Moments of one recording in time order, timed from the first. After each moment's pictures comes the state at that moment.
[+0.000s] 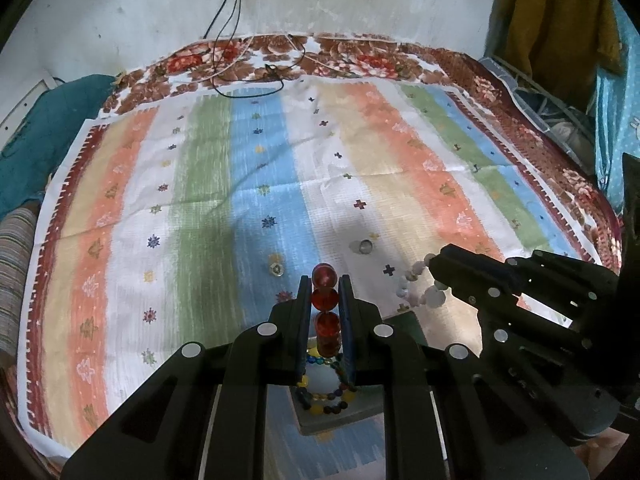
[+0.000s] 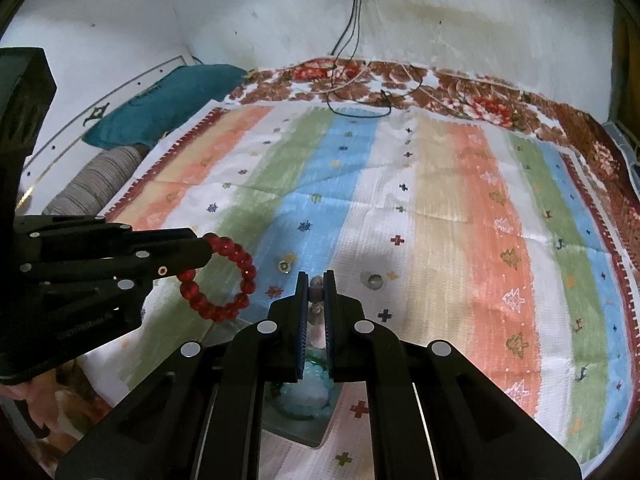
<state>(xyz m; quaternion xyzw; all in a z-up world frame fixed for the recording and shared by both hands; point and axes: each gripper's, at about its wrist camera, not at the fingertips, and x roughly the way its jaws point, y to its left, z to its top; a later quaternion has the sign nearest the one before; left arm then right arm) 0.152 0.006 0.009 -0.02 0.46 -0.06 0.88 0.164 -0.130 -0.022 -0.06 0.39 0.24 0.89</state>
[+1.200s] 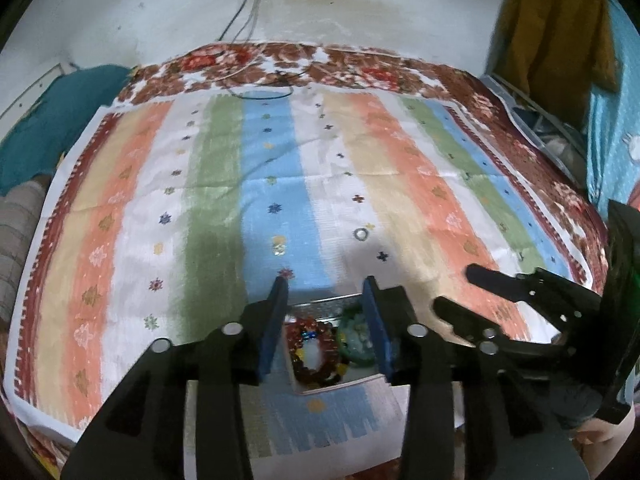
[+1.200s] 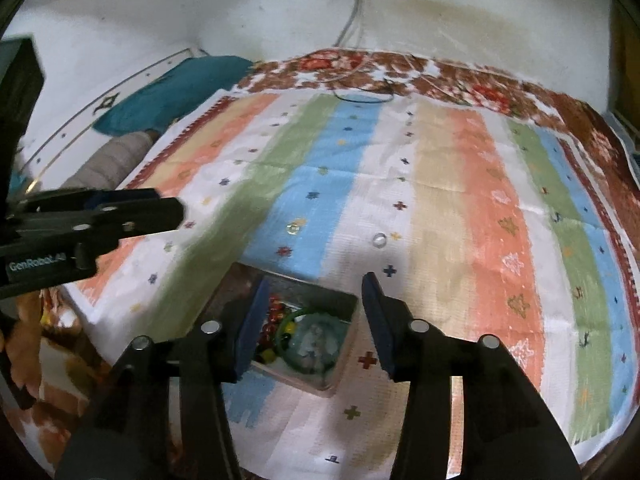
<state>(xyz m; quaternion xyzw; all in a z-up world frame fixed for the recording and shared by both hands) 0.106 0.020 0.013 -0.06 0.45 -0.04 0.89 0.126 -0.149 -0.036 -0.05 0.40 0.25 0.88</state>
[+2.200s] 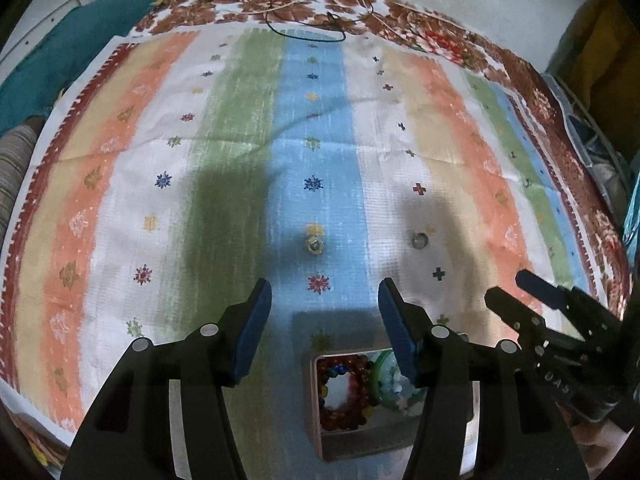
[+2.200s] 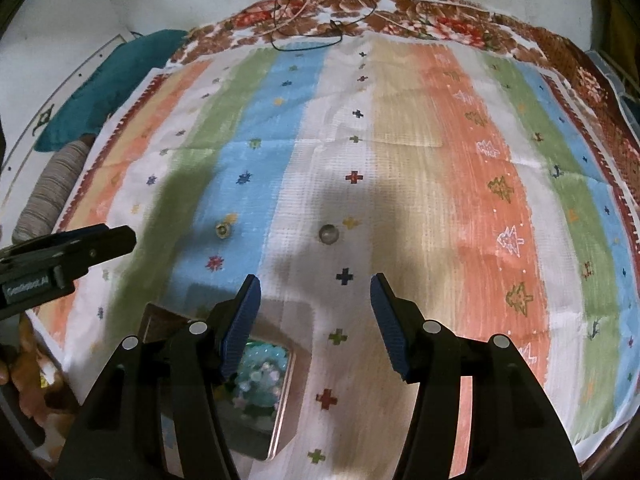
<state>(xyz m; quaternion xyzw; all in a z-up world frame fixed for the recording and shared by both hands) 0.197 0.050 -0.046 -0.11 0.53 0.01 0.84 0.223 -0.150 -0.076 -0.03 0.50 0.18 0.85</state>
